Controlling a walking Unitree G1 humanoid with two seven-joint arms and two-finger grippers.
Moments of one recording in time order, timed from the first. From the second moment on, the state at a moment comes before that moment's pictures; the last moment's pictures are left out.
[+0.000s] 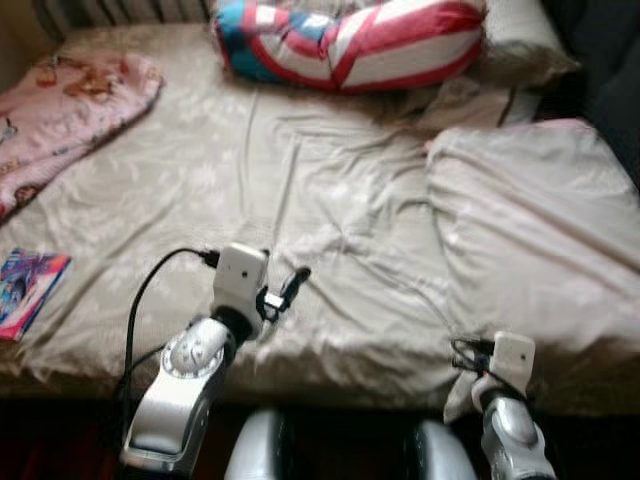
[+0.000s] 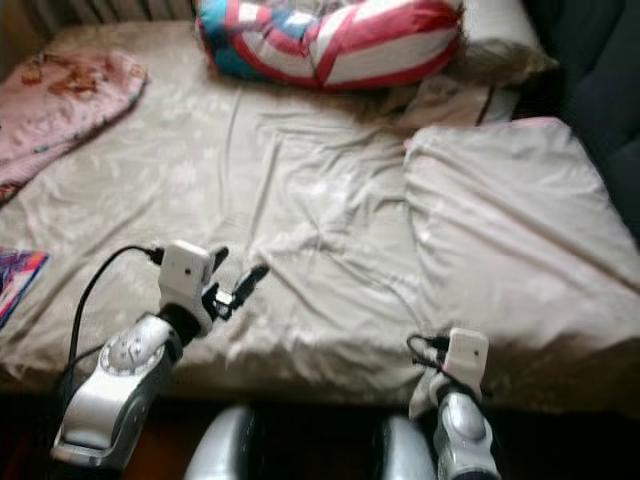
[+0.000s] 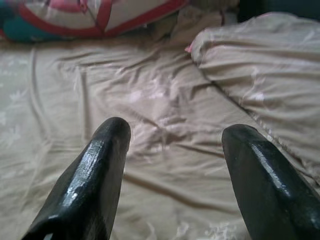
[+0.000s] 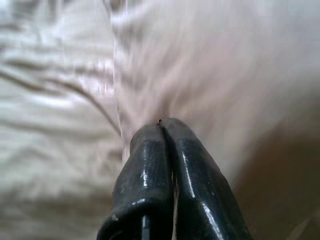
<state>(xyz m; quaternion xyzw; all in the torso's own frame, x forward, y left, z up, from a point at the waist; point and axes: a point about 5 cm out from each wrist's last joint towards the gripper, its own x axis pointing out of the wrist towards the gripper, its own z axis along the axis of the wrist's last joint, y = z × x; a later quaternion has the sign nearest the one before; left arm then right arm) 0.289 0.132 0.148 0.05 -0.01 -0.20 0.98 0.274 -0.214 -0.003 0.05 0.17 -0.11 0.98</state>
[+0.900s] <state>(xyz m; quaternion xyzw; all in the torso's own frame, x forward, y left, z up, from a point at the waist) 0.298 0.203 0.009 0.02 0.25 -0.05 0.97 0.253 -0.203 -0.035 0.05 0.31 -0.06 0.95</state>
